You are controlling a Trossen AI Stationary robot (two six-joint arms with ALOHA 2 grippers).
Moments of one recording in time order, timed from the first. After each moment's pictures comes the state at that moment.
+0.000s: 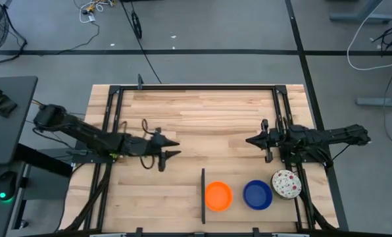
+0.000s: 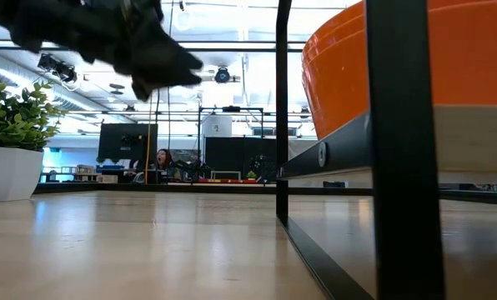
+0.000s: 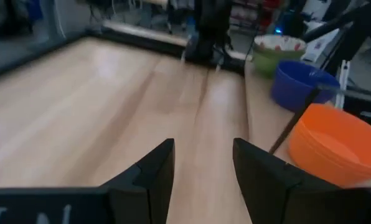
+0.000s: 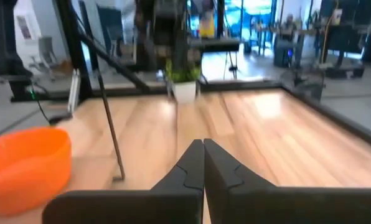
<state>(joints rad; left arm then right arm) -0.26 1.24 0.46 0.52 -0.40 -0.32 0.10 0.13 0.02 0.06 0.10 0.05</state>
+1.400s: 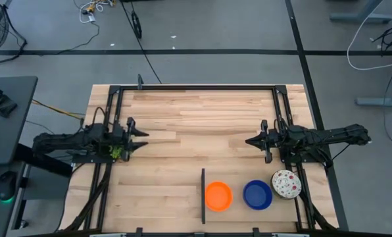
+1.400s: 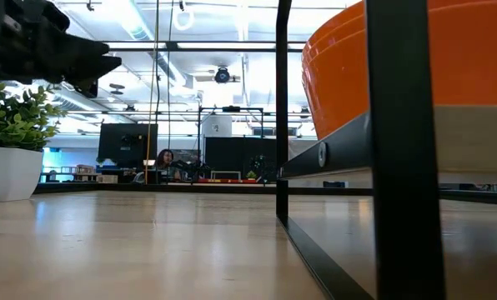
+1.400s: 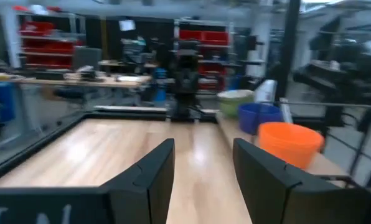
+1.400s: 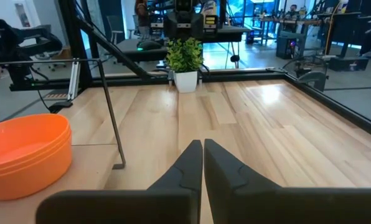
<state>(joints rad) 0.01 0.00 0.01 0.11 0.00 -0.06 0.10 0.14 0.02 0.03 0.09 0.04</state>
